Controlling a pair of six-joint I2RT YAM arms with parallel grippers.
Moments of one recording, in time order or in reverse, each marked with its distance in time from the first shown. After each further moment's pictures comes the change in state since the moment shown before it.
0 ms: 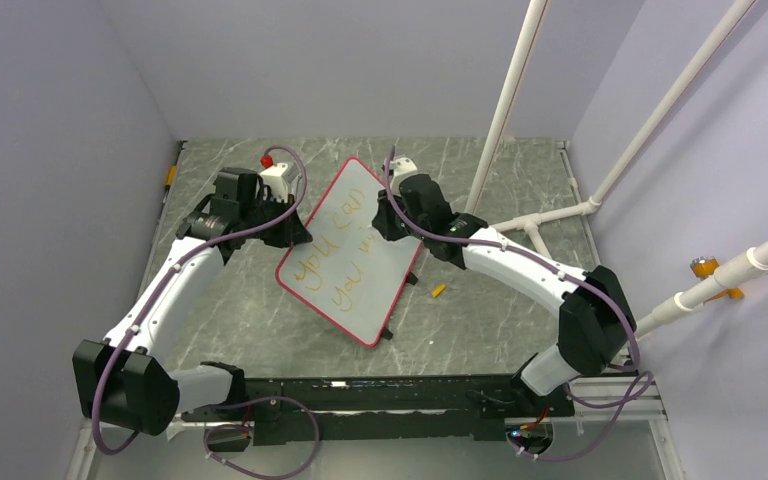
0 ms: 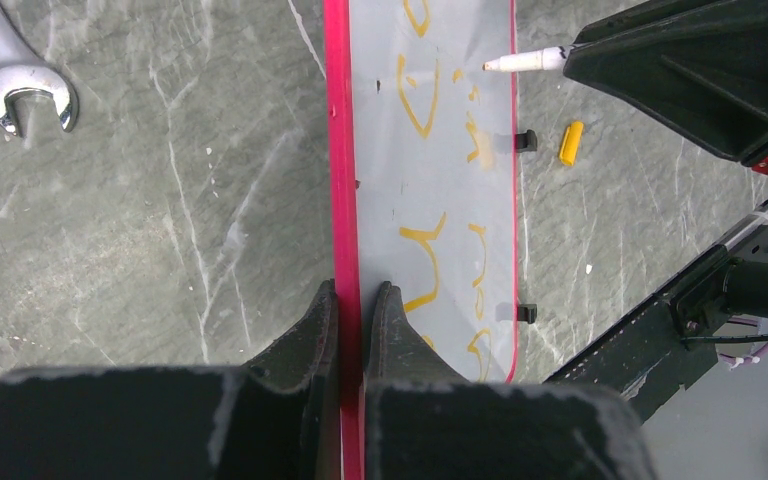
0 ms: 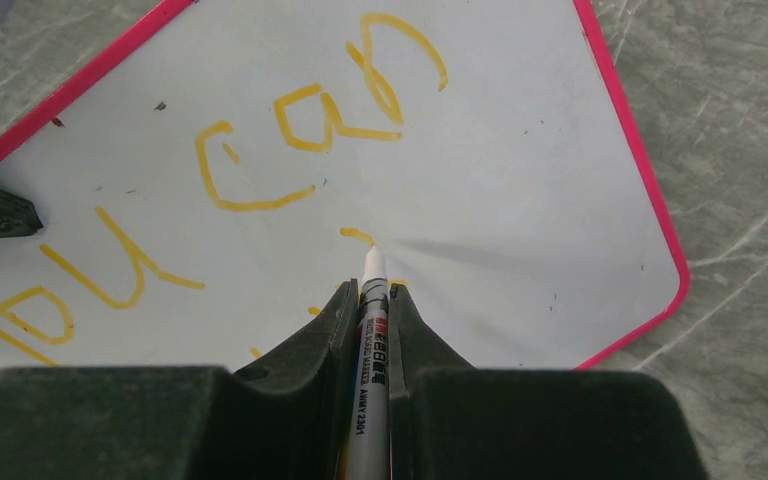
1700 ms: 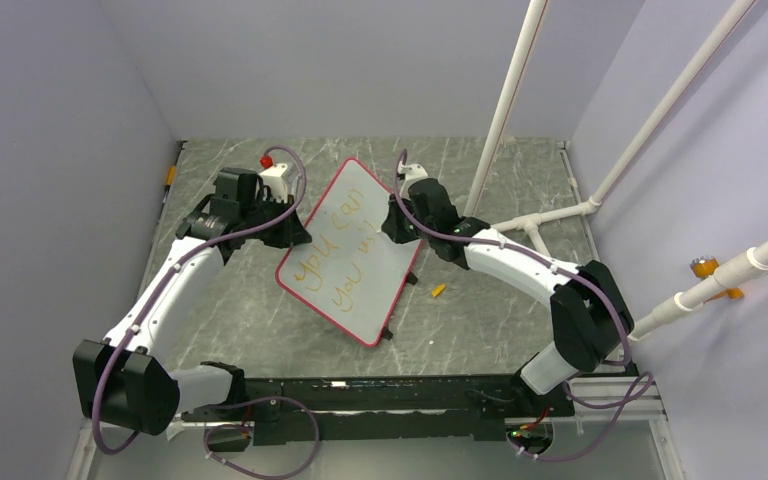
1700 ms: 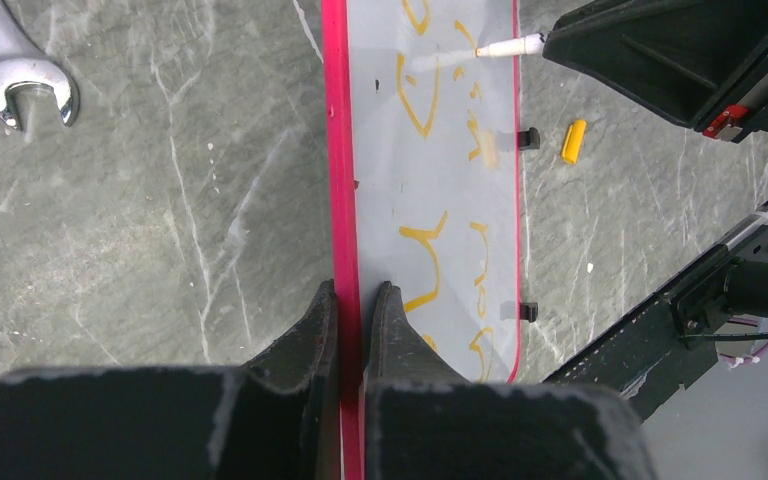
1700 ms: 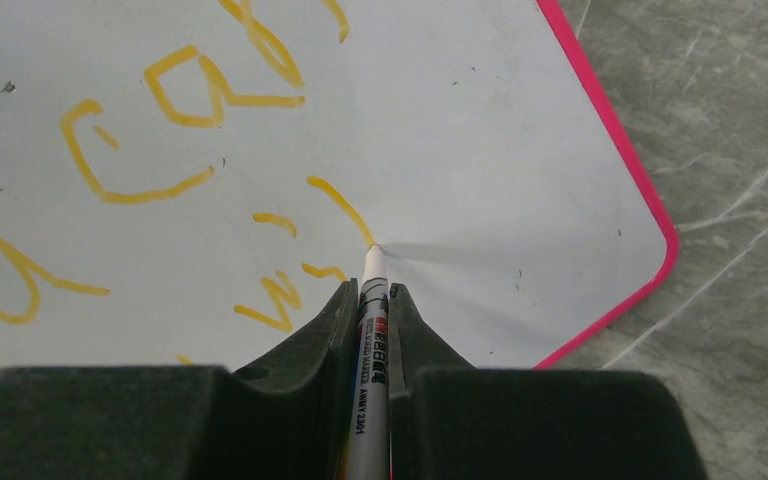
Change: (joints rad) left arm 0.000 0.000 0.000 -0.007 -0.002 -0.001; right arm -0.064 0.026 -0.082 0.068 -0.046 0.042
